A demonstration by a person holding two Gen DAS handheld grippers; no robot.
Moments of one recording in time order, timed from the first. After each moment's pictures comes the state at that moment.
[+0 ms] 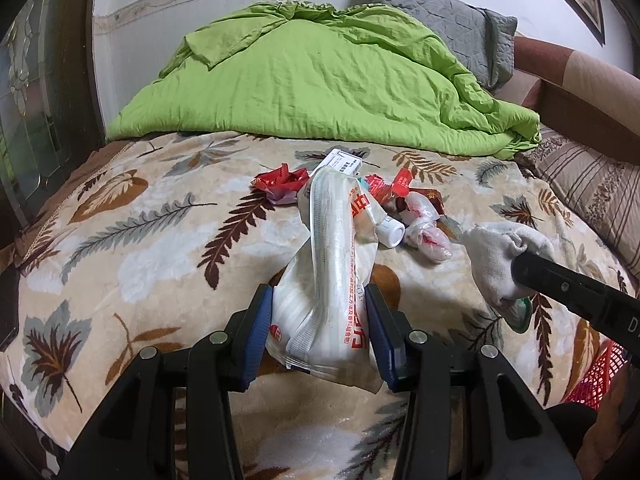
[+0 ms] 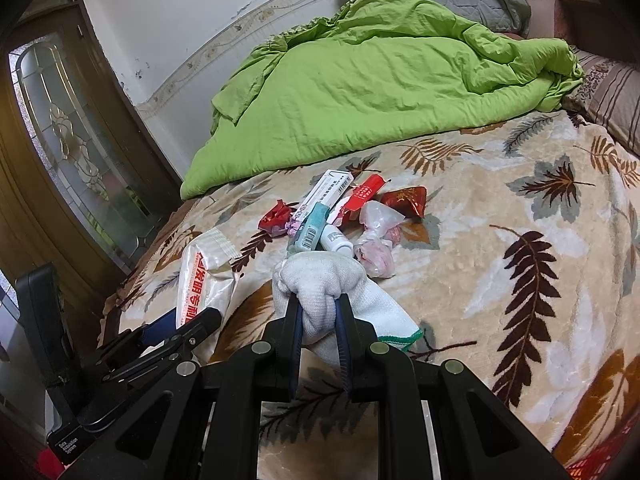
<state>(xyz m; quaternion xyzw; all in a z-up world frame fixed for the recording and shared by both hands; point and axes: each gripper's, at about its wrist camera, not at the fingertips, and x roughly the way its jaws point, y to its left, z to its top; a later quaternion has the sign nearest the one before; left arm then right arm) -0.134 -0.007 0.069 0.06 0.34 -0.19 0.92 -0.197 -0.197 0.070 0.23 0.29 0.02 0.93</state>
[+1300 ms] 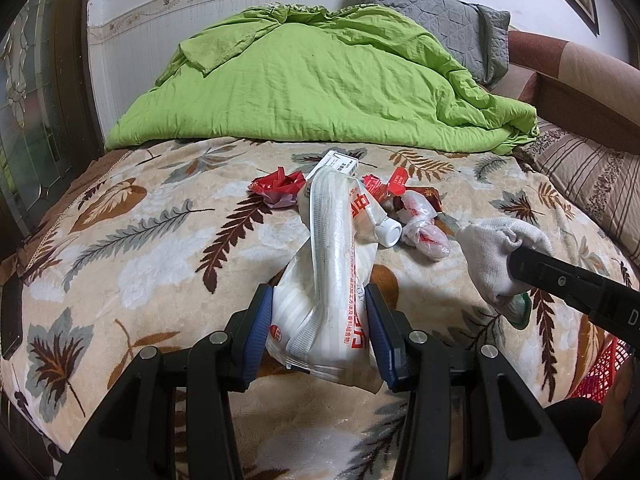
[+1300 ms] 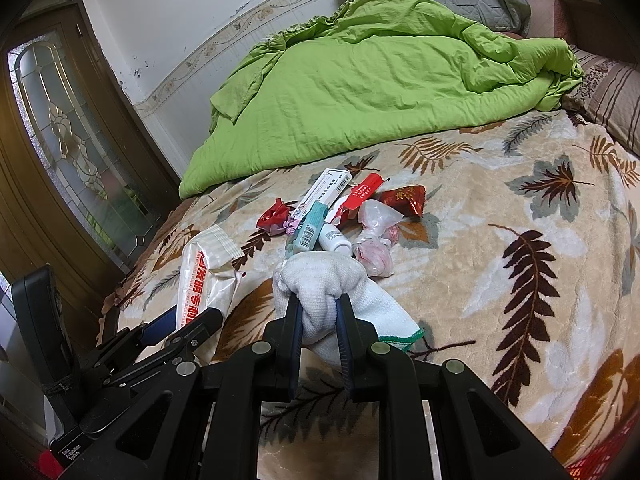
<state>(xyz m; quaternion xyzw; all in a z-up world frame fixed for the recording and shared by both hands) -0.137 -0.012 0.069 0.07 0.33 -0.19 0.92 -0.196 -0.197 0.069 0.23 0.29 0.02 0.93</state>
